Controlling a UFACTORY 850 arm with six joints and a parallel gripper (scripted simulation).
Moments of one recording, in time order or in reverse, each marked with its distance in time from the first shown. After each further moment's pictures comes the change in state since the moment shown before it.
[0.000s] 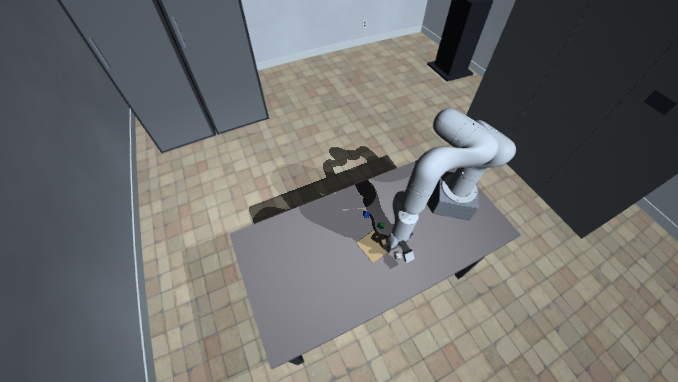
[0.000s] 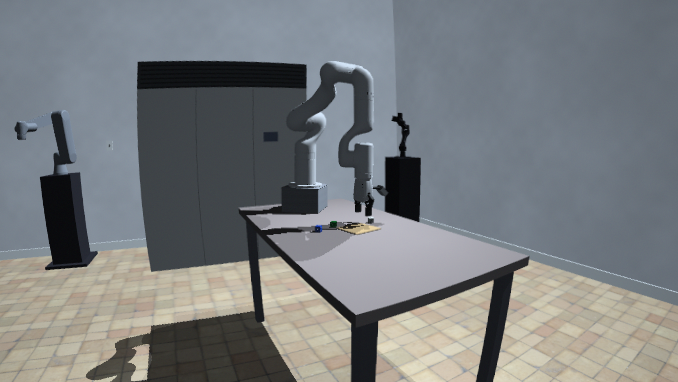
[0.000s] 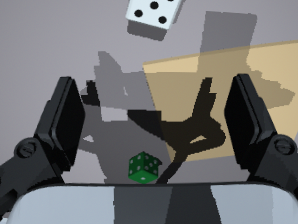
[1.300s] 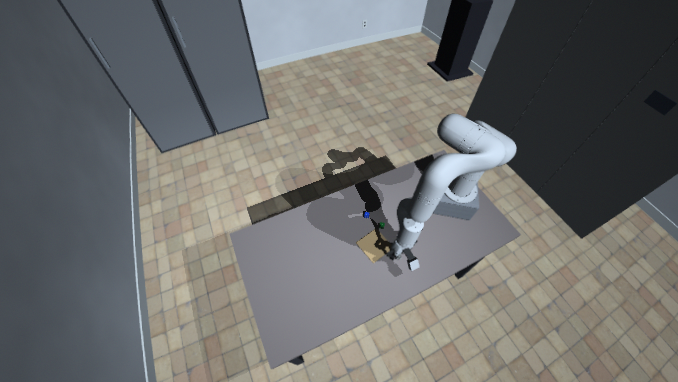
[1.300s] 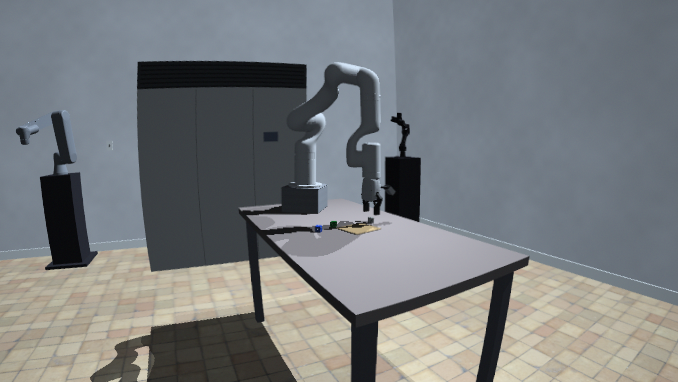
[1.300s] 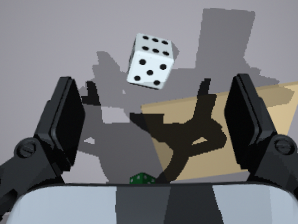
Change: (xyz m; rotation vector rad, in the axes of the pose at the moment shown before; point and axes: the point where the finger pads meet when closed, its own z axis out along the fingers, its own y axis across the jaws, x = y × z) arm 0.043 0.003 0.000 -0.007 0.012 0.000
